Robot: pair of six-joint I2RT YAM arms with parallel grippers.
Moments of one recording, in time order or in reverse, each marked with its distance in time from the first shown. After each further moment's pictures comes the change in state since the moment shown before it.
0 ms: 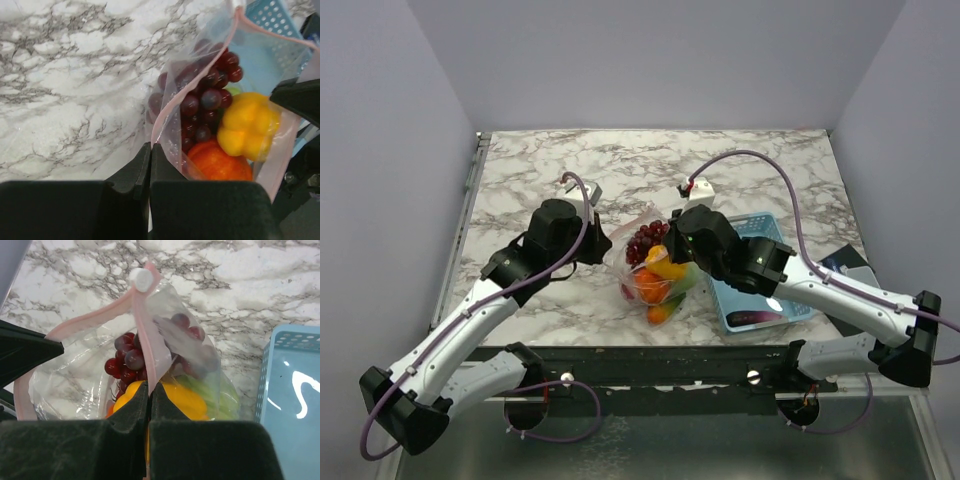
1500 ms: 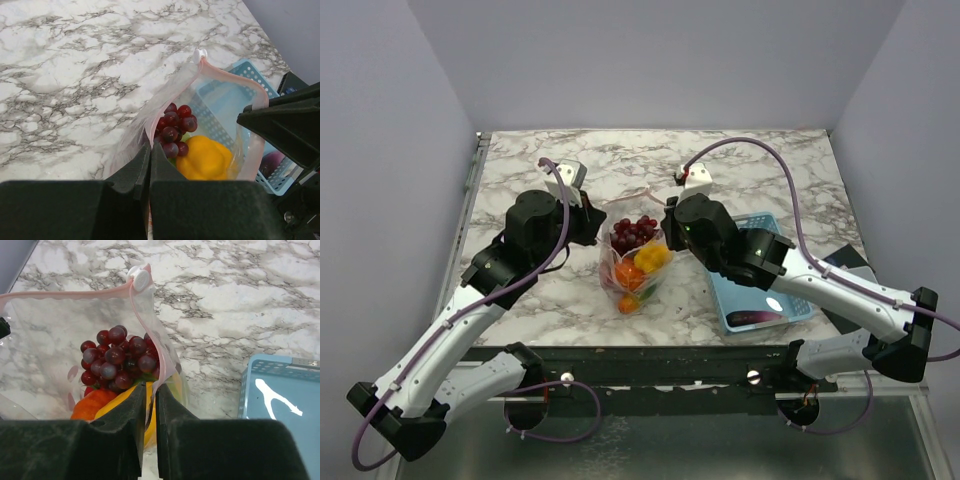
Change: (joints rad) left arm -0.002 -0.045 0.145 0.068 -0.092 0.062; right arm 0.000 0.046 0.122 -0.006 0.079 -0.109
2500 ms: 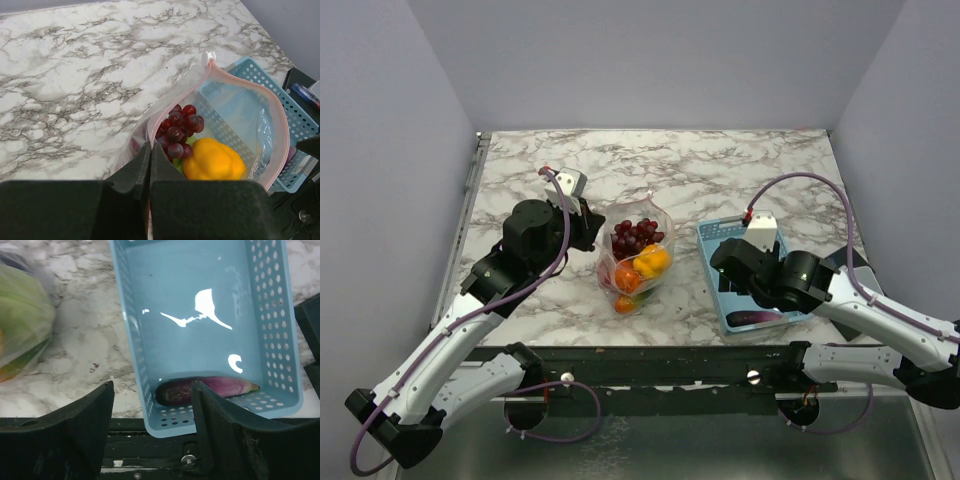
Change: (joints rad) left arm -0.001 -0.049 -0.079 0.063 0.003 0.061; right arm -0.005 -0.262 -0.166 -0.647 0.116 0.430
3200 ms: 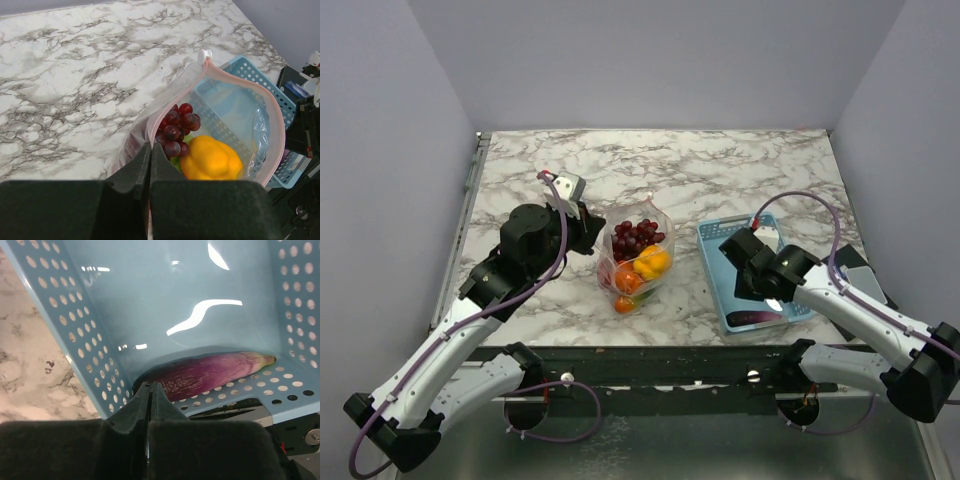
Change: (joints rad) left arm -0.002 -0.031 -0.032 0.018 0.025 0.003; right arm -0.306 0.043 -0.260 0.105 -0.267 -0.021
